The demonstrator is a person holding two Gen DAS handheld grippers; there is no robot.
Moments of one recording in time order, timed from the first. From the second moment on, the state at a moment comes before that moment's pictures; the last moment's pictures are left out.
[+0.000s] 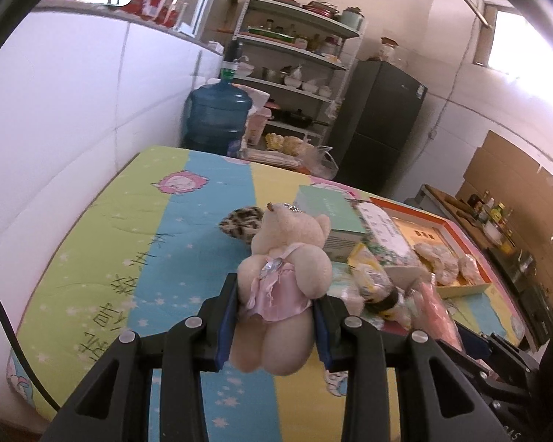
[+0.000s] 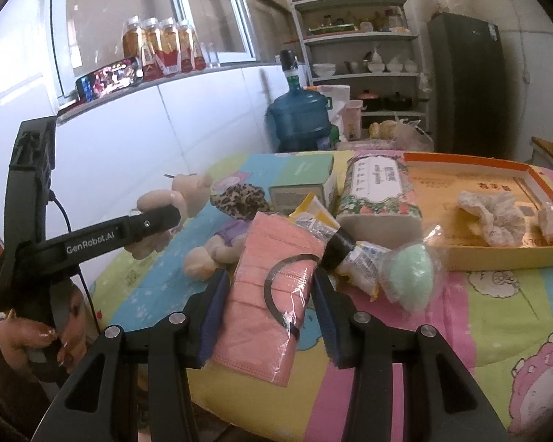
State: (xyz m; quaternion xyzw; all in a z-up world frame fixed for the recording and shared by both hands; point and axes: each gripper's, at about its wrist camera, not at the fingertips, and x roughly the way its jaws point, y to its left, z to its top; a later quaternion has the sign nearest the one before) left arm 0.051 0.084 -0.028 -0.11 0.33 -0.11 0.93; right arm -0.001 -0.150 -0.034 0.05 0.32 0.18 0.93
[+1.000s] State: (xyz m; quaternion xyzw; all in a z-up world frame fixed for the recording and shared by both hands) left arm 0.045 -0.041 -0.025 -0.06 0.35 -0.21 0.91; right arm -0.019 -0.241 -0.030 0.09 0.30 0.11 0.94
